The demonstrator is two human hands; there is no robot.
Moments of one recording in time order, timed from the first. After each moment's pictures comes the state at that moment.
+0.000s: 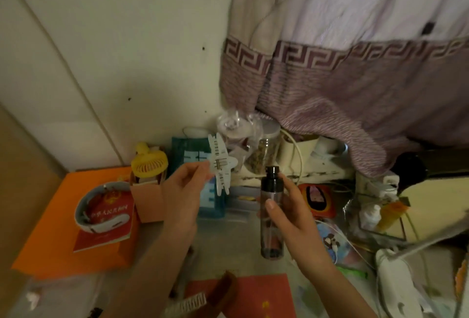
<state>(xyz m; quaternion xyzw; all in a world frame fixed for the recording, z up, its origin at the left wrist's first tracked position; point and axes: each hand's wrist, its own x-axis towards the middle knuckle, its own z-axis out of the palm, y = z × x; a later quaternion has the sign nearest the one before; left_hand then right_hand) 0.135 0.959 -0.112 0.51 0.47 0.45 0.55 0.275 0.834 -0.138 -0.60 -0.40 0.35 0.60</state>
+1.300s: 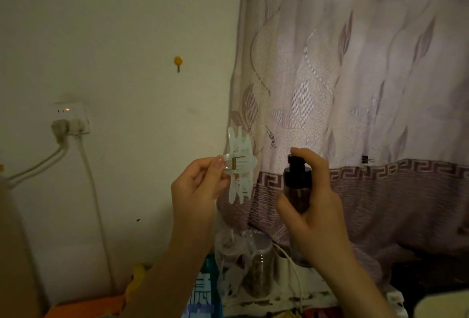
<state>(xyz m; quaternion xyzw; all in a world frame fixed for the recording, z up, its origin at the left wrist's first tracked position) 0.162 0.927 0.105 0.55 0.16 0.63 0.52 0.293 0.838 0.079 -0.51 -0.60 -0.15 0.60</state>
